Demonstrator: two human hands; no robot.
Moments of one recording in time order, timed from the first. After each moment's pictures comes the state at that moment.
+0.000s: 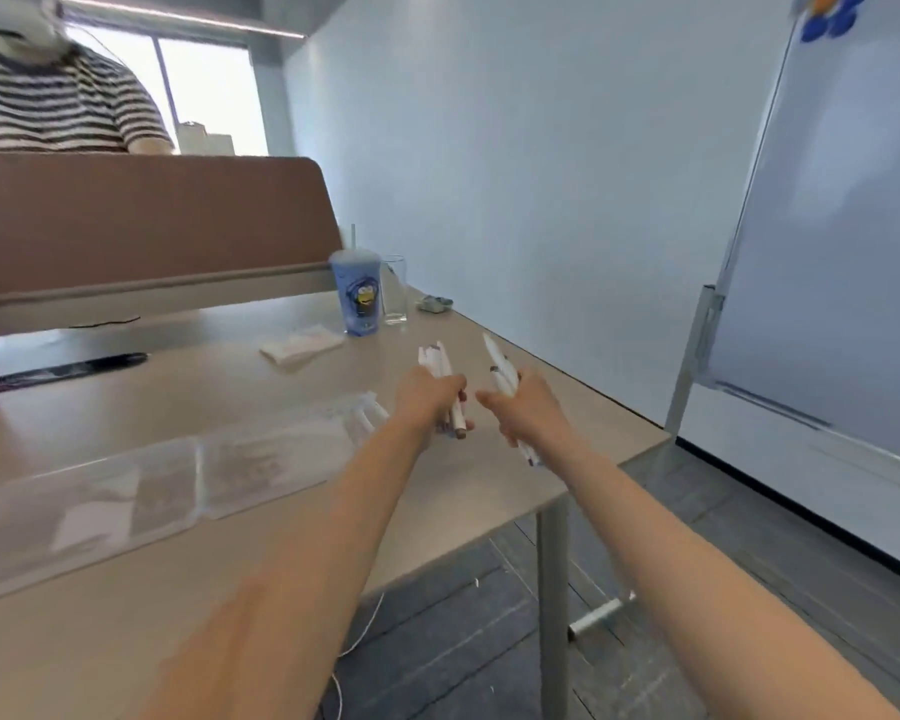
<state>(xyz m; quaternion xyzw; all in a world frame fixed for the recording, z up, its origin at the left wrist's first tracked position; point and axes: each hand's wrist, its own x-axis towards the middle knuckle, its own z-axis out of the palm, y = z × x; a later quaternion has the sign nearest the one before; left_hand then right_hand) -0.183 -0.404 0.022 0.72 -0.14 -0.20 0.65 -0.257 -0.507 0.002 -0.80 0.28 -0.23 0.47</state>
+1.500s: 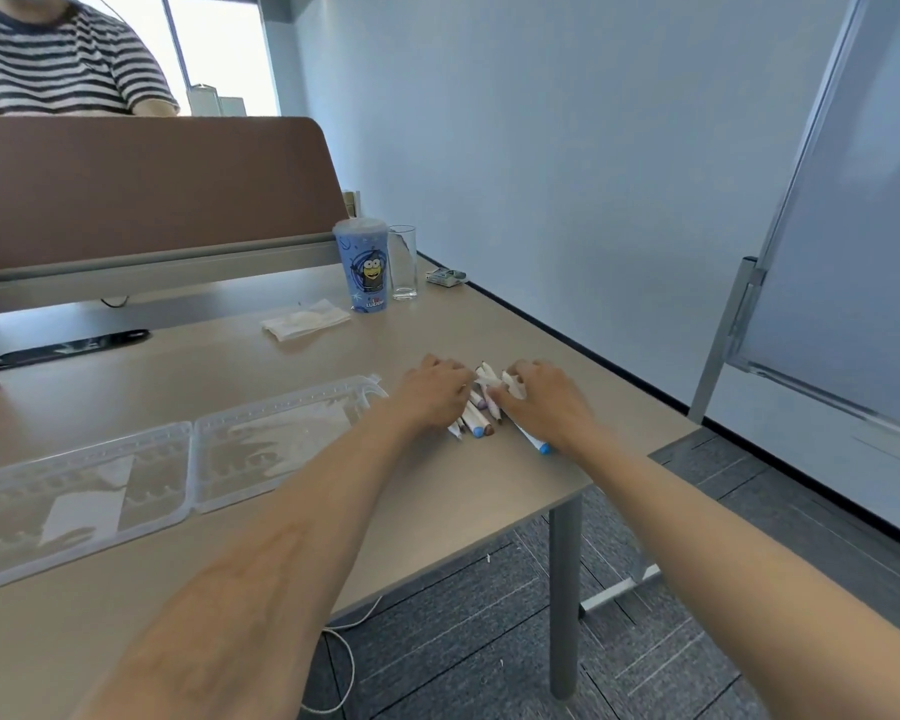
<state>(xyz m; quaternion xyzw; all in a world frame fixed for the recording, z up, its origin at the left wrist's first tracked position) -0.125 -0.425 -0.015 0.89 -0.45 0.02 0.06 -0.237 -0.554 -0.027 -0.94 0.21 -0.19 0.16</state>
